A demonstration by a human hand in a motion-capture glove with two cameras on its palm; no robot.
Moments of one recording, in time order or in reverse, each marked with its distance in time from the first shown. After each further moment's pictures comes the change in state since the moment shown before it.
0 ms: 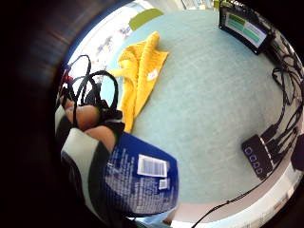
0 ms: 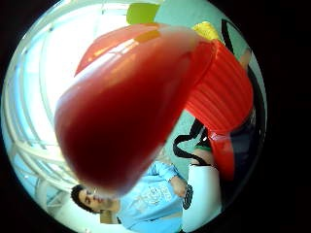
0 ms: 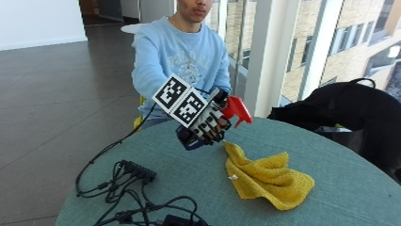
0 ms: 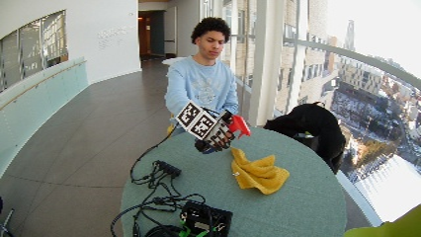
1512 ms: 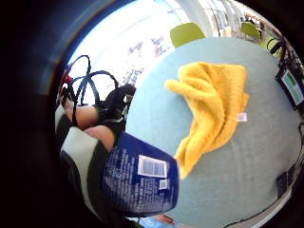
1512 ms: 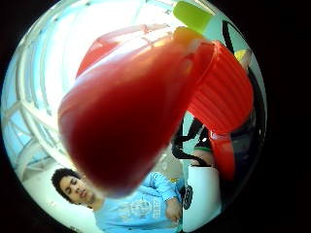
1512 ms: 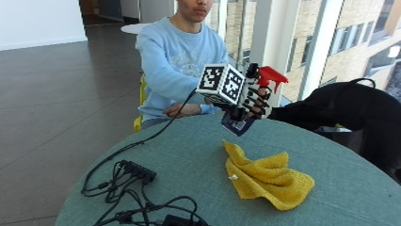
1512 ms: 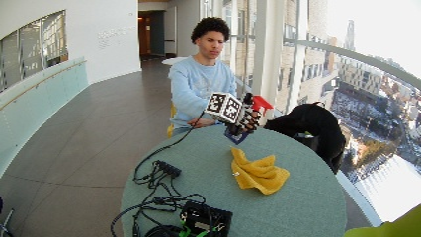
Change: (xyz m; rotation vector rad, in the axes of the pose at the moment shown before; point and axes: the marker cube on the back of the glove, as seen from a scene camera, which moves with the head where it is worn) arm -0.123 -0.010 0.070 0.126 -0.181 -0.351
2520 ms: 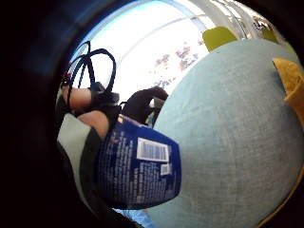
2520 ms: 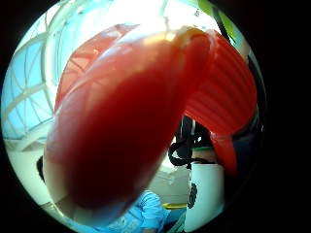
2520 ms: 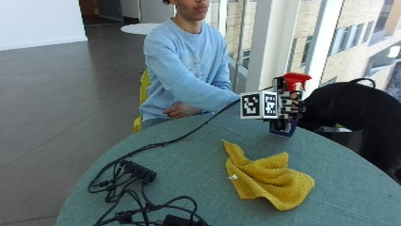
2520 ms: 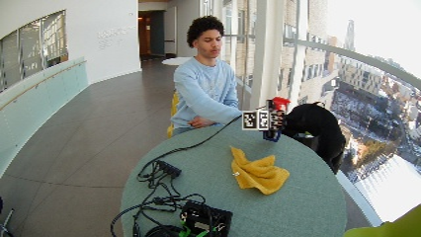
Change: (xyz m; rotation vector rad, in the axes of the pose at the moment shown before) arm -0.037 -0.025 0.174 0.082 -0.299 -0.170
